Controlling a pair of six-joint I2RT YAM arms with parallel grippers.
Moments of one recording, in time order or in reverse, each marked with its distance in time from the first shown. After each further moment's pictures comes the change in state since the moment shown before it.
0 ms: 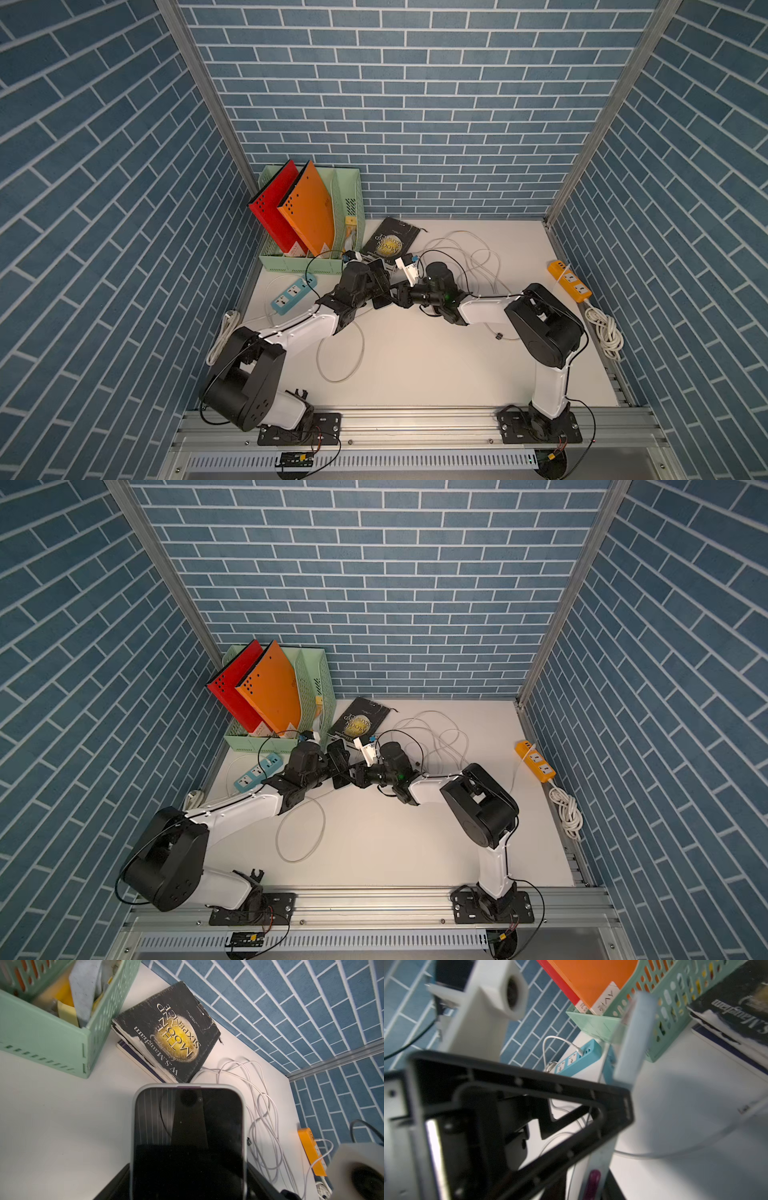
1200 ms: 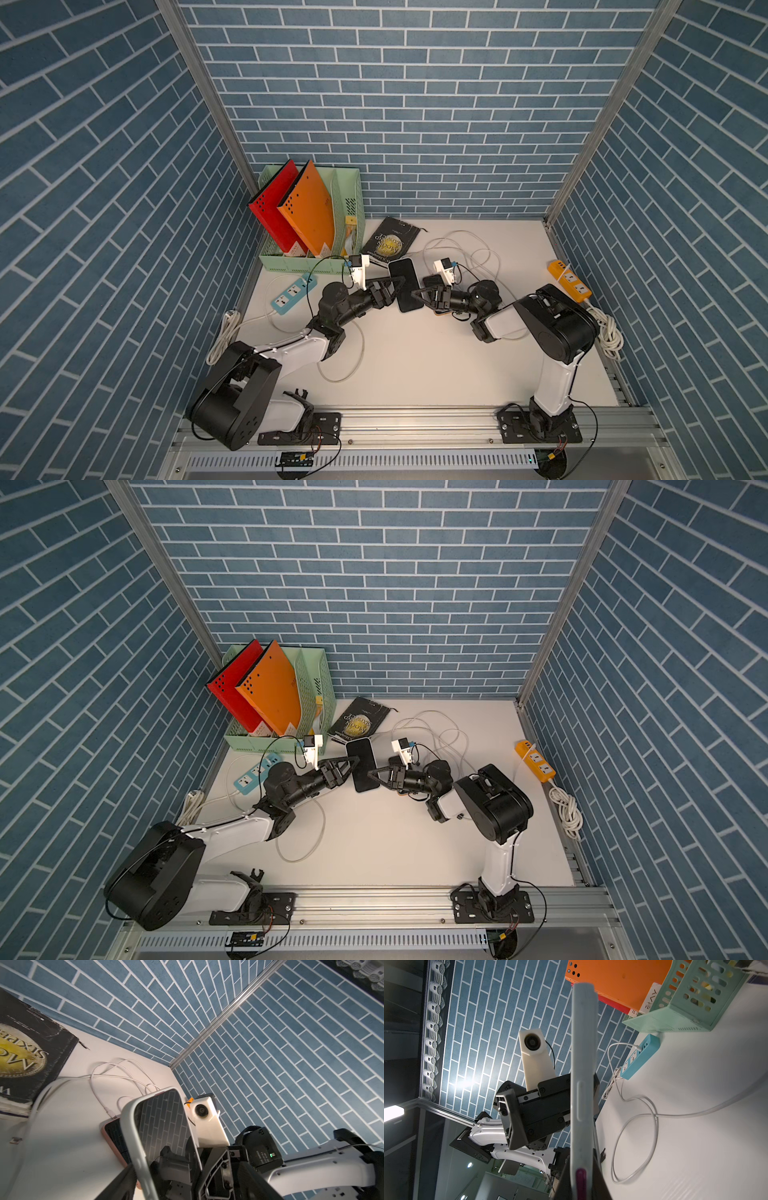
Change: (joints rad) left arm 0.019 -0.073 -0.288 0.762 0.518 -0.043; right arm -0.200 -0.026 -0.373 0.883 -0.382 0.703
